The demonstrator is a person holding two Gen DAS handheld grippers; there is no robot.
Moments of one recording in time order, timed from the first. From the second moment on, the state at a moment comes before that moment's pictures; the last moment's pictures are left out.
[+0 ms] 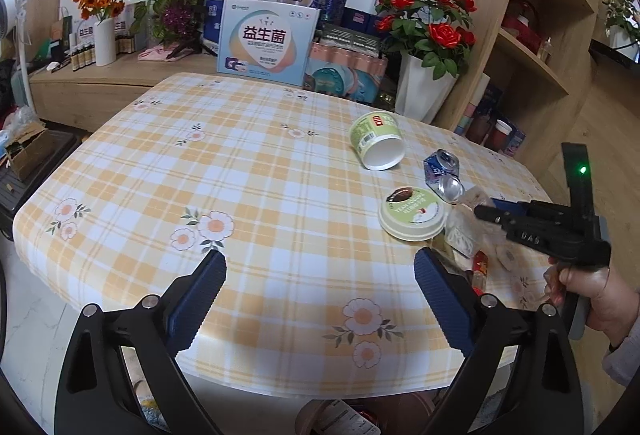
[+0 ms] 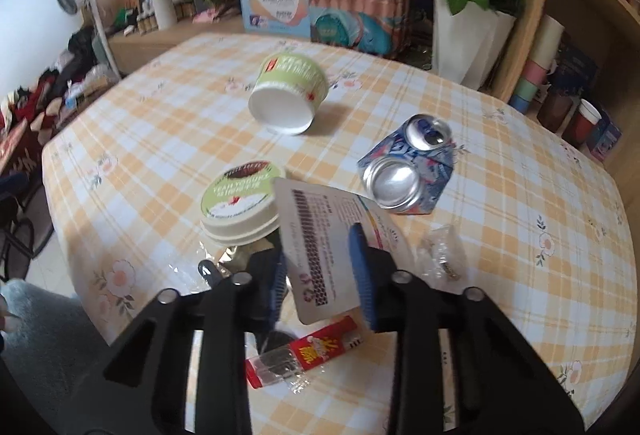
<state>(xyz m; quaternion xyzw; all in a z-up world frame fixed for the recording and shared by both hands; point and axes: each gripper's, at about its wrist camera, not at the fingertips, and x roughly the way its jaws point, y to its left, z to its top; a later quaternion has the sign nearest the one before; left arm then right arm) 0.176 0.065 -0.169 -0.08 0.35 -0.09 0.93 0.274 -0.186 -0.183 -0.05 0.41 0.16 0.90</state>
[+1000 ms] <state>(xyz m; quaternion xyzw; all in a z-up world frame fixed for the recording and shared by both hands) 0.193 0.003 -0.169 -0.05 0.39 -0.18 0.90 0.243 -0.262 -0.159 0.03 0.35 0.08 0.93</state>
